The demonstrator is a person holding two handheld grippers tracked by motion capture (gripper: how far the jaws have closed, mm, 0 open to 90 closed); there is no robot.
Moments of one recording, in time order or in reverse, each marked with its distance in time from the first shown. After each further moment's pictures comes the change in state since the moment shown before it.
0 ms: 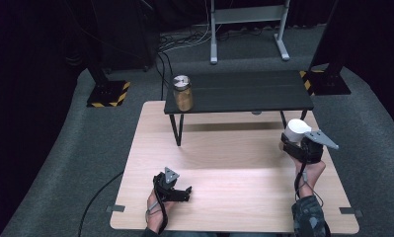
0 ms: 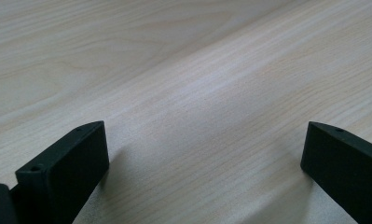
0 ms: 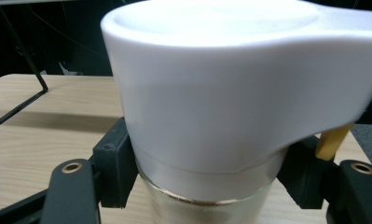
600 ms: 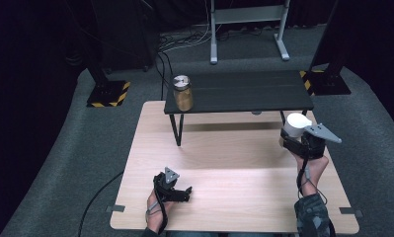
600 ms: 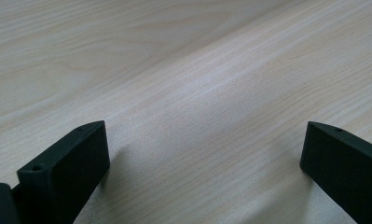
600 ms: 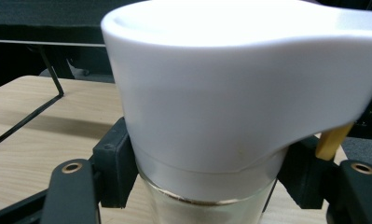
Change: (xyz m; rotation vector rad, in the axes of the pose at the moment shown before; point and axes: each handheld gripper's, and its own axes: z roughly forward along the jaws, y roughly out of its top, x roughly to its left) left arm 0.003 0.000 0.000 0.002 -0.018 0.000; right arm 0.010 0.033 -0.015 0.004 0.020 -0.051
